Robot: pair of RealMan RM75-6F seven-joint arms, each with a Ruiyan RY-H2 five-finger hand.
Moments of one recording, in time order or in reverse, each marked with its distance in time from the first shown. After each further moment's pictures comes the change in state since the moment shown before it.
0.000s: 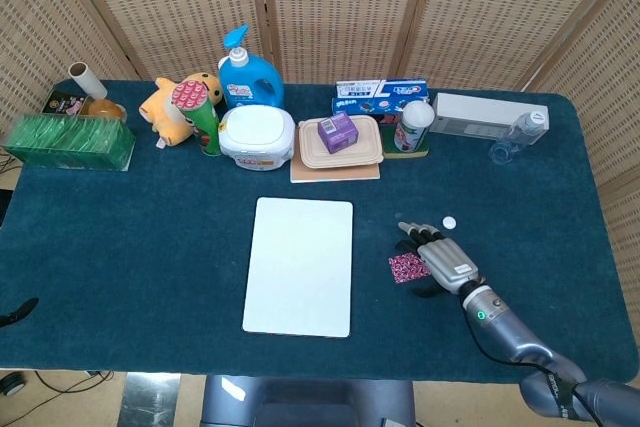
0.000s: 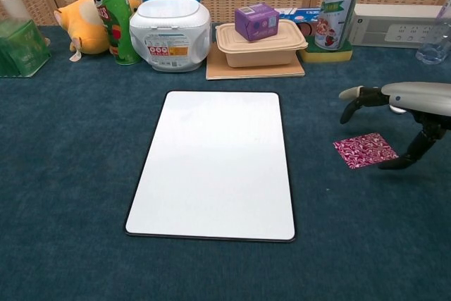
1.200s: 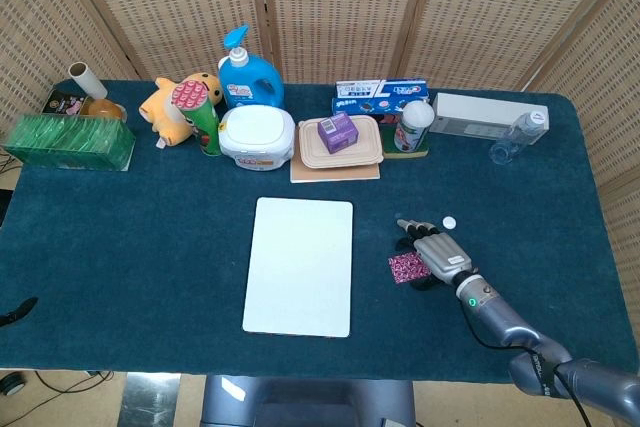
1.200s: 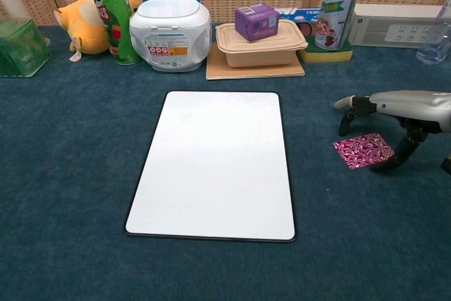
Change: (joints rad) left arm 0.002 -0.002 -0.004 -0.005 -0.009 0.001 0.003; right arm 0.080 -0.075 -0.033 0.148 0.062 -0.073 0.034
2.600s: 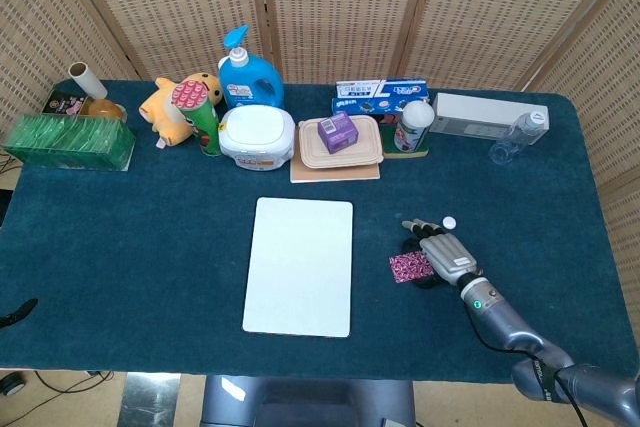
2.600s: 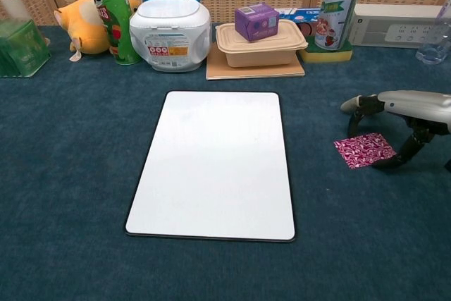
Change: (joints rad) left arm 0.006 -0.001 0.003 0.000 0.009 0.008 -0.004; right arm -0.026 -0.028 -0.028 0.049 -0.035 0.090 0.089
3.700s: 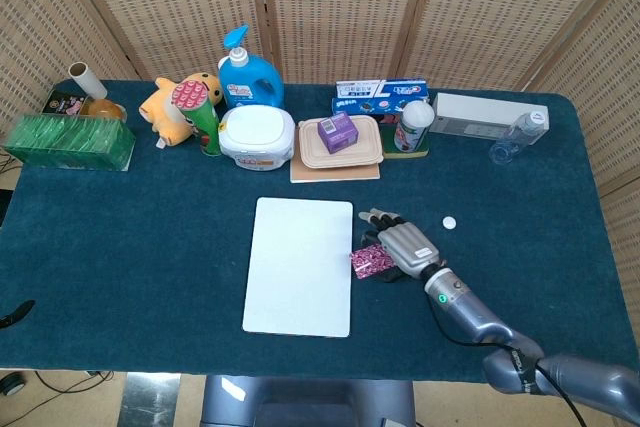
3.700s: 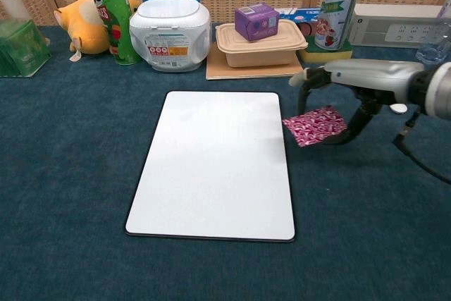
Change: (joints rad) left arm 0.009 0.011 0.005 0.016 0.020 0.016 -0.050; right arm 0.112 0.033 0.114 -0.281 0.166 -0.044 -0.286
